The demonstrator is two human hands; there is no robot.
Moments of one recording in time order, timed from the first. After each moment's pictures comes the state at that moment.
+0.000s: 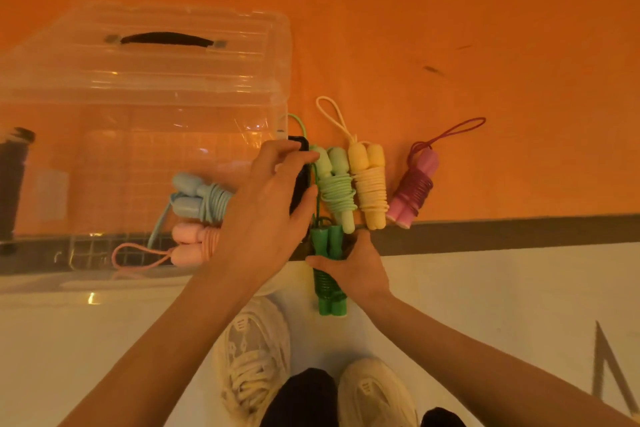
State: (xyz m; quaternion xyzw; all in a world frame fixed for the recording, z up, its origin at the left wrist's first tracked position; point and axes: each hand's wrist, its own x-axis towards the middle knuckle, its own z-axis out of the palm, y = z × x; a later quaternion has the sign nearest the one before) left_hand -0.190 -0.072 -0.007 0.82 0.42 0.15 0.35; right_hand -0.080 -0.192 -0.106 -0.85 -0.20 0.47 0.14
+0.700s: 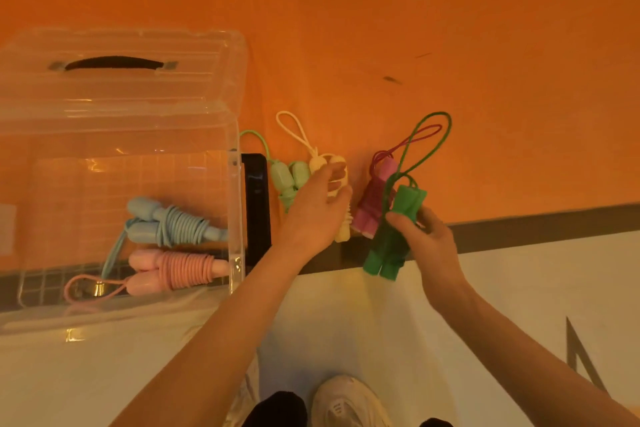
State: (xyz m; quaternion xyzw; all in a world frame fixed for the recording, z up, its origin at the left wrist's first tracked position) left_hand -0.078 -0.090 -0.050 0.64 0.45 0.09 0.62; right_hand 0.039 -0.215 -0.054 -0.78 -0.05 0.41 0.47
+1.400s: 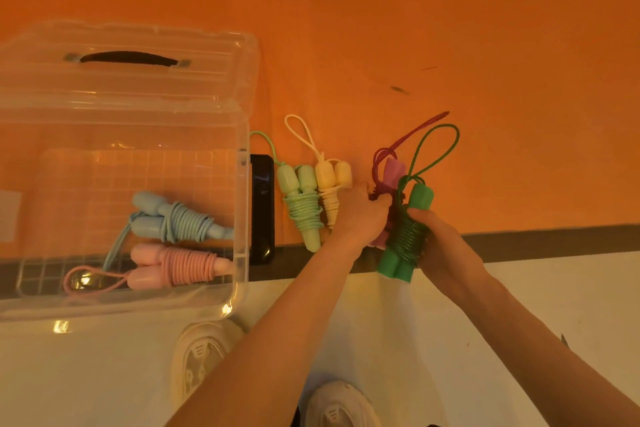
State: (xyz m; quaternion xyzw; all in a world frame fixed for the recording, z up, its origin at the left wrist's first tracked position) left_hand -0.025 -0.110 -0.070 0.51 0.51 0.07 0.69; right_hand 0.066 -0.211 -0.051 -0.66 0.03 0.56 0.51
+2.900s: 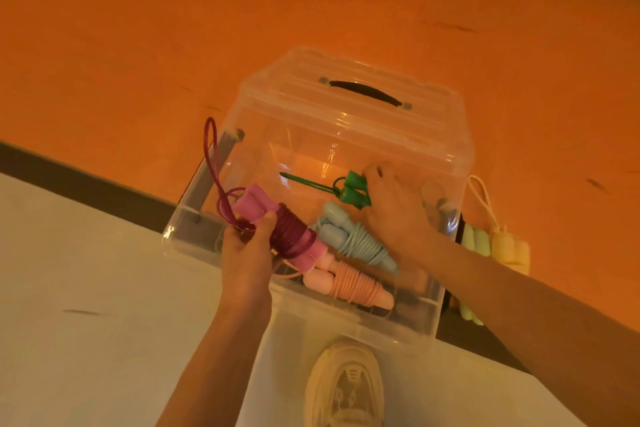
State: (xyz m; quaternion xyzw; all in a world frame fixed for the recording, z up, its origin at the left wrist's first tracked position) left_hand -0.354 -0.048 -0.034 0.14 0.68 0.46 0.56; right_hand -0.165 0.013 -0.074 -0.67 -0.72 0.17 -0.03
